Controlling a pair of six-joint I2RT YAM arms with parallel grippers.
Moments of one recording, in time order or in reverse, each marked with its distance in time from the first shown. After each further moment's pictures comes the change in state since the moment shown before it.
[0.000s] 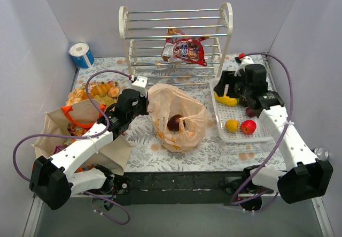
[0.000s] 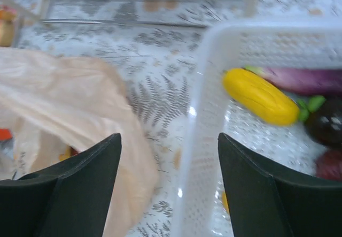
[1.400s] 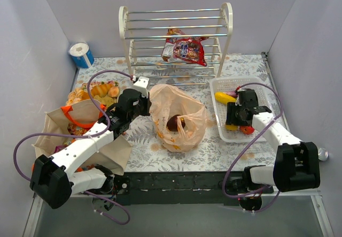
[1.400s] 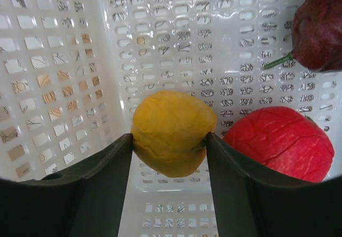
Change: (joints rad) left arm 0.000 0.012 0.000 -0.001 0.057 -0.019; right arm -0.171 0.092 -0.408 -0.026 0.171 -0.060
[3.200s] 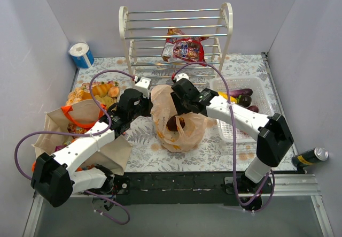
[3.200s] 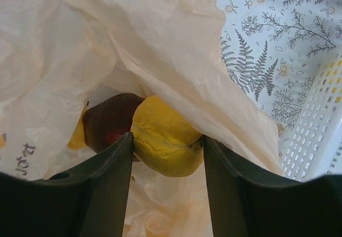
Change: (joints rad) left arm 0.000 0.021 0.000 0.001 0.040 -0.006; right arm 0.717 0.347 0.619 -0.125 0.328 0.120
